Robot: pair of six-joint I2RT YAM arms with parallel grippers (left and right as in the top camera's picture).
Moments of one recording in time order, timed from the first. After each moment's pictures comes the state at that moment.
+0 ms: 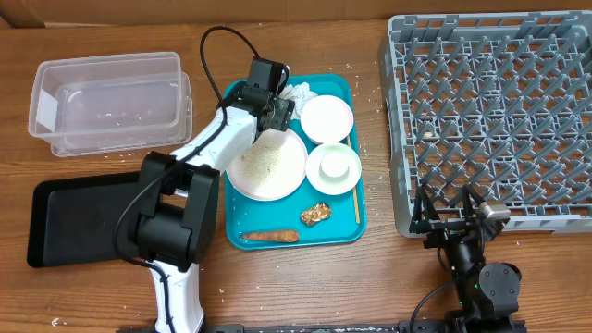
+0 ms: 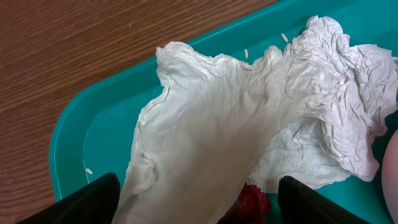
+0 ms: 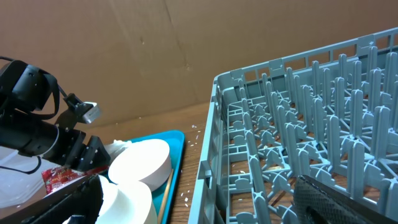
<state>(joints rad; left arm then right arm) -0.34 2.09 1.46 -0.32 -0.18 0.06 0.12 0.01 0.02 -0.03 -0.03 0.30</state>
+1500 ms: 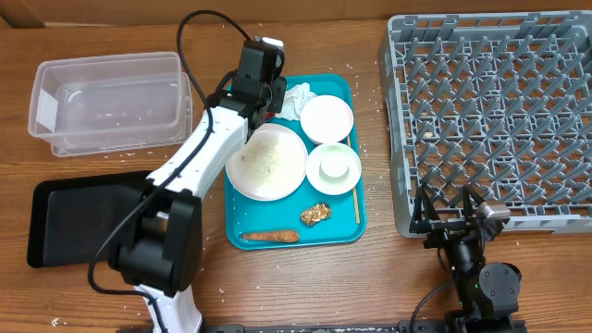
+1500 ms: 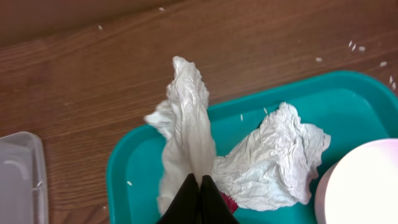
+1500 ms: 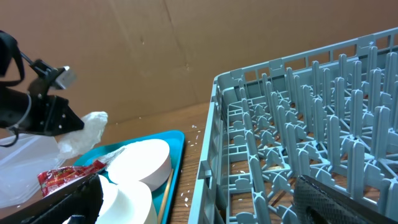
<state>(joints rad) -0.34 1.94 1.46 -0.31 -0.19 -0.04 0.12 0.01 0.02 -0.03 -0.03 0.30</state>
